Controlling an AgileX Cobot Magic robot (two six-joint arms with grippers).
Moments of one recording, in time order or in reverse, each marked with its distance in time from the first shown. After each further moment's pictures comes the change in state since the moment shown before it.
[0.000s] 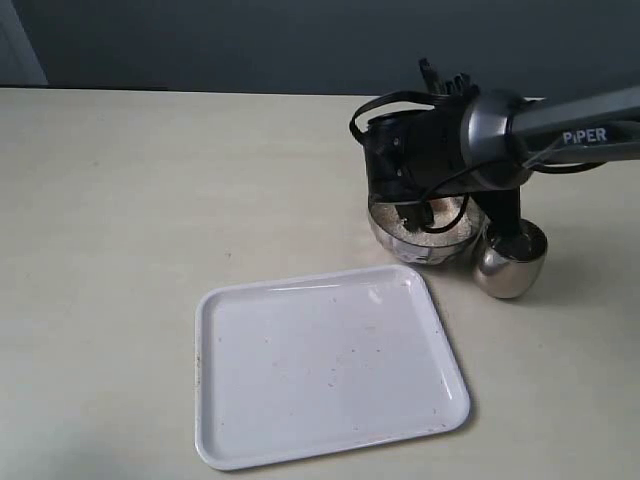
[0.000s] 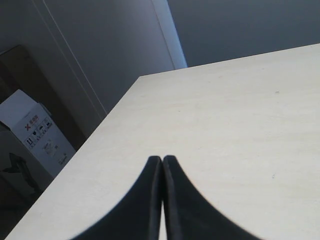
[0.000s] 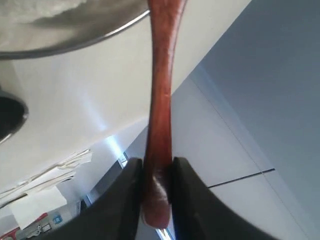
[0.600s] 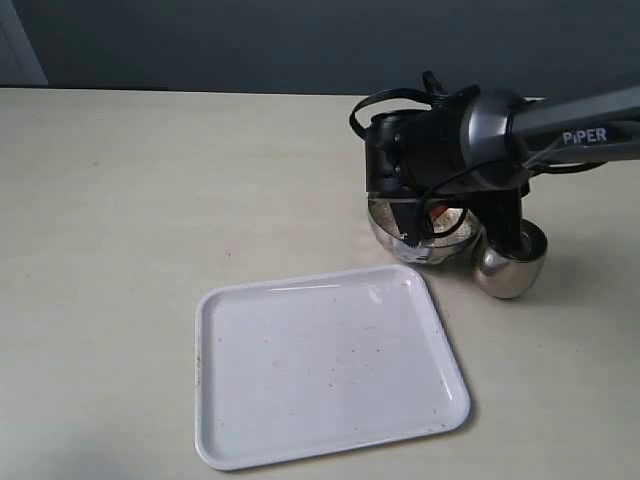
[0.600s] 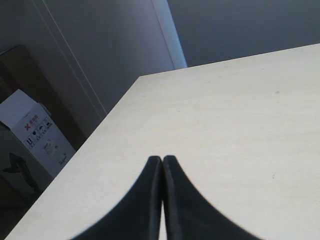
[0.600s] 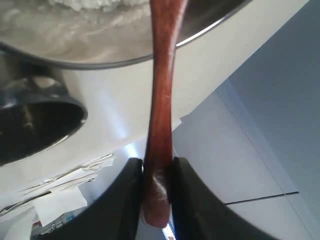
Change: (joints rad) left arm 0.000 0.000 0.000 0.000 0.000 0.000; right arm 0.000 0.000 0.000 0.113 0.000 -0.089
